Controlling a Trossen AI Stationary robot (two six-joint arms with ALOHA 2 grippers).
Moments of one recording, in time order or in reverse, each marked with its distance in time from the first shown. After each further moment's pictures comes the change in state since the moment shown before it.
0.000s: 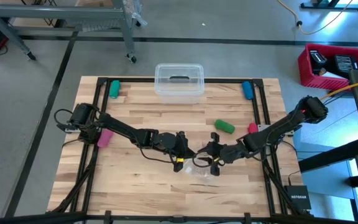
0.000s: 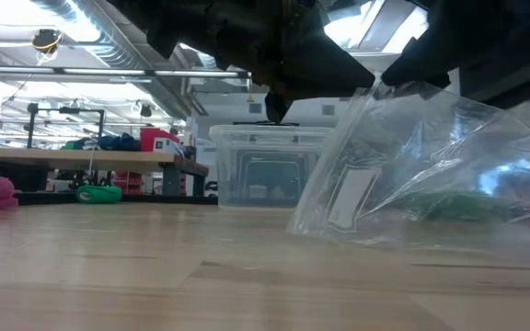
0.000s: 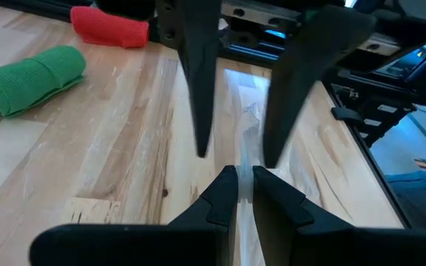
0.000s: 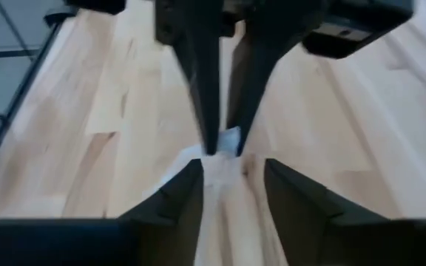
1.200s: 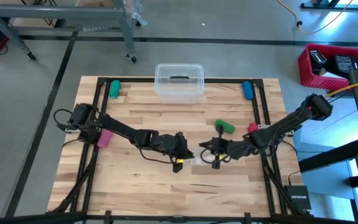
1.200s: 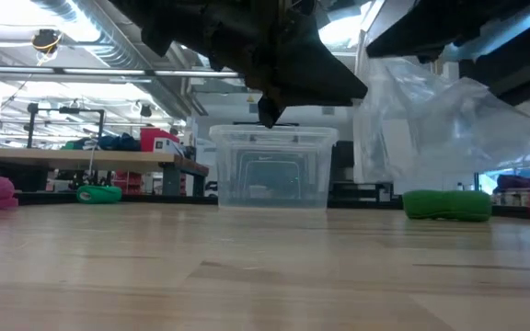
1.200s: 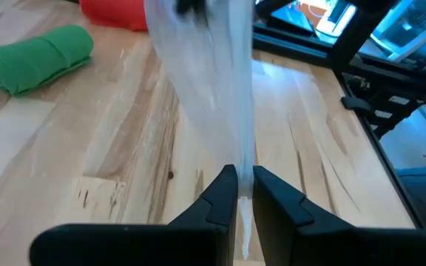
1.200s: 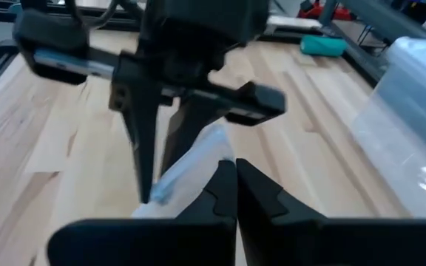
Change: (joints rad) left arm -0.023 -0.002 0.001 -0.059 -0.022 -0.027; right arm 0.001 -0.114 -0.002 0.008 0.204 -0.191
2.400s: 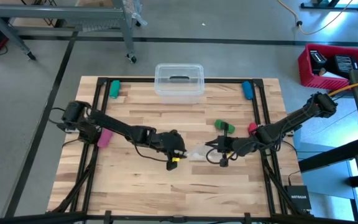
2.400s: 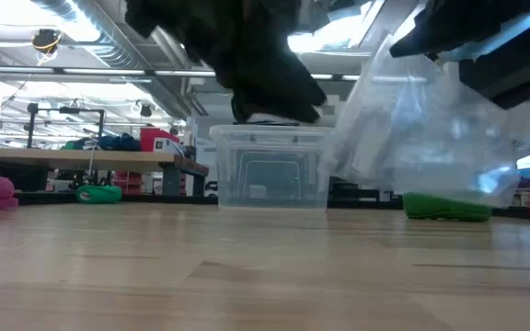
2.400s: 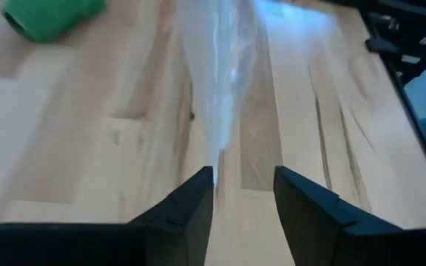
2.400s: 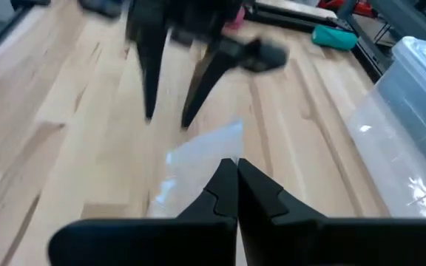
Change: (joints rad) left arm 0.015 -0.089 -0.001 -0.266 0.007 0.031; right arm 0.000 -0.126 0.003 -0.203 -0.063 -0.073
